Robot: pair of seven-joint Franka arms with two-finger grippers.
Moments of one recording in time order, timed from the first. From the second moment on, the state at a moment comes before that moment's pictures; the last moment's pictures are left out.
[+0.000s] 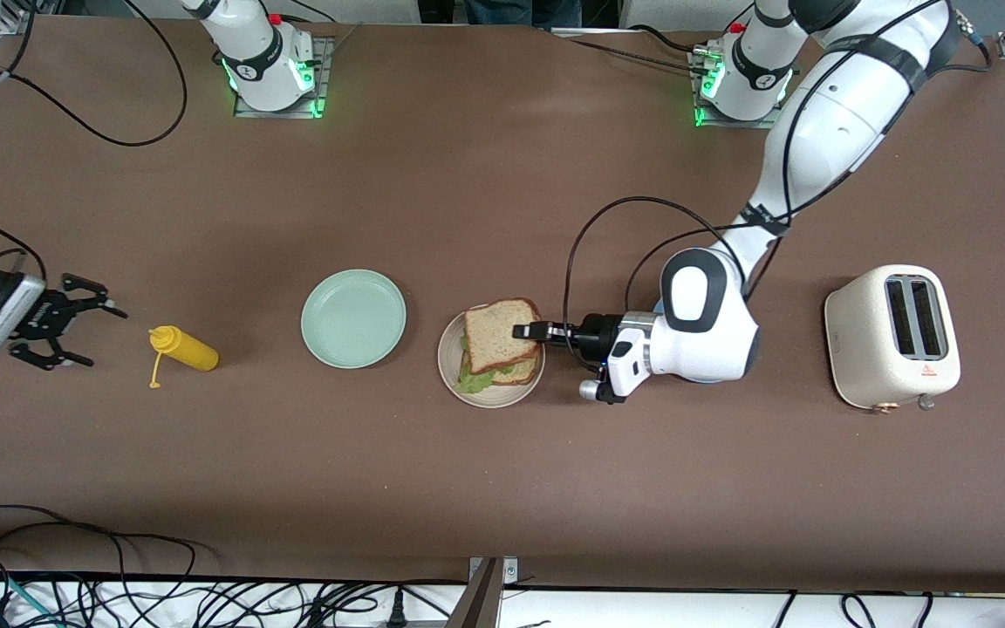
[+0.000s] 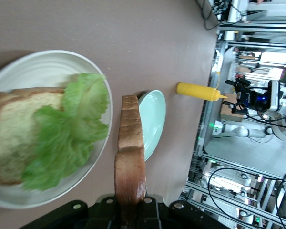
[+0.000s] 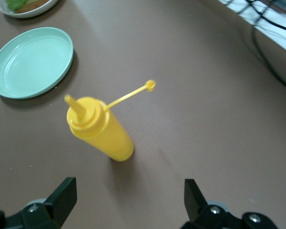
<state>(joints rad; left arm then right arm) -0.06 0.90 -0.51 -1.44 -0.99 2.23 0.30 0.04 0.47 -0.50 -1.75 0.81 1.98 -1.76</state>
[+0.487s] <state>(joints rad) -0.08 0.97 -0.51 -1.42 -1.03 2.31 0.50 0.04 0.33 -0.37 -1.71 0.47 1.98 -1.18</state>
